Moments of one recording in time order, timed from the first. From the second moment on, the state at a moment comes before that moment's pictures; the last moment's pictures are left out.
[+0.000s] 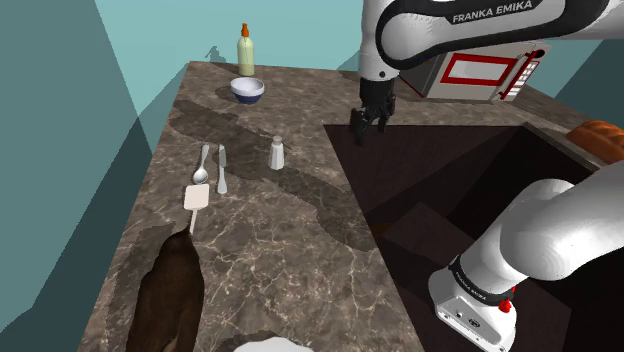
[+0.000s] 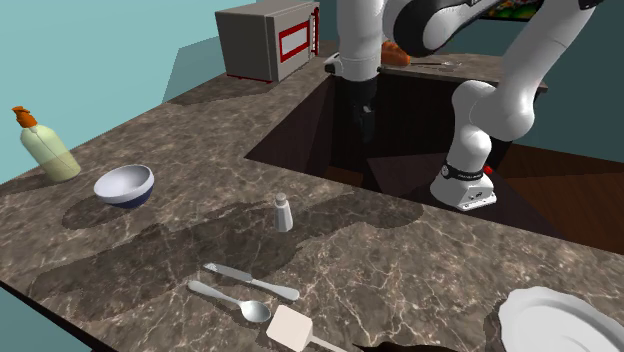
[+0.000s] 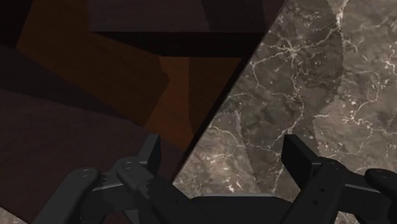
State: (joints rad) arm 0.05 -0.37 0.10 -2.33 -0.05 1.79 0.14
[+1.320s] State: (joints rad) arm 0.14 0.30 0.19 -1.77 -0.17 2.05 0.30
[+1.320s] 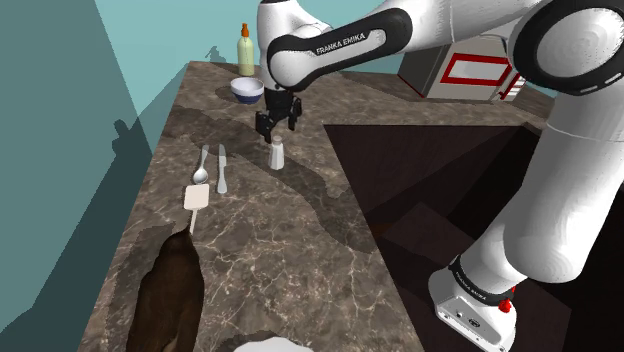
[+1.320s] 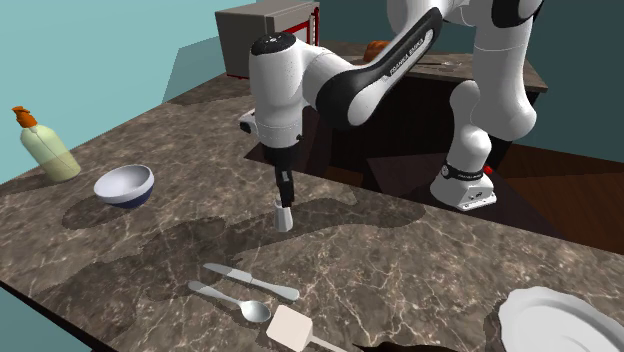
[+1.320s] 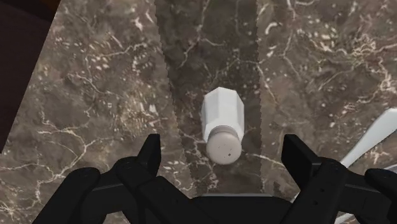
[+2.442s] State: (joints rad) arm 0.15 0.38 0.18 -1.77 -0.20 2.13 0.32
